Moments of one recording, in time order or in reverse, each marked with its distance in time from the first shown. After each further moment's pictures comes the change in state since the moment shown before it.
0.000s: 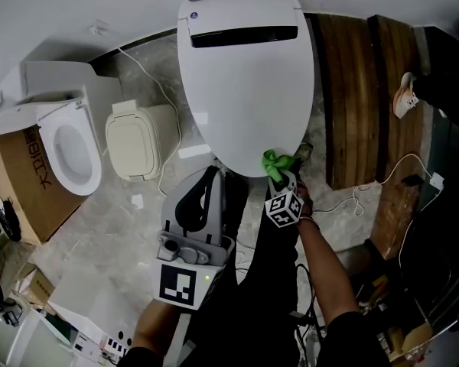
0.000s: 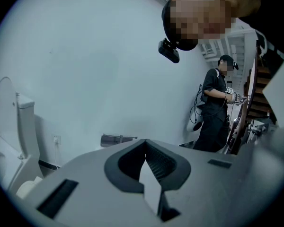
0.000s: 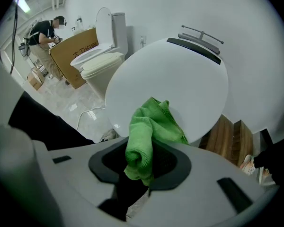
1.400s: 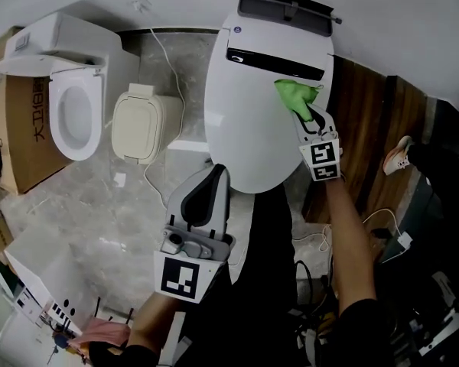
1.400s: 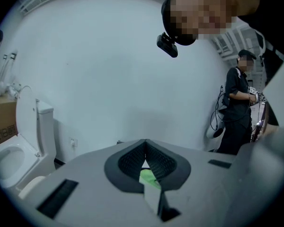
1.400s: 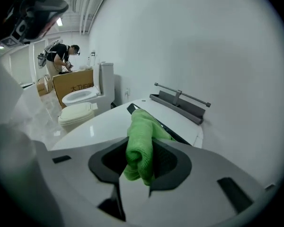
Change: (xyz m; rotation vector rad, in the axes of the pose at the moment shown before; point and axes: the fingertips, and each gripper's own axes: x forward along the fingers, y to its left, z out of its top) left arm 0.016 0.023 0.031 -0.056 -0.066 0.234; right arm -0.057 -0.234 0.265 -0.151 -0.496 -0.007
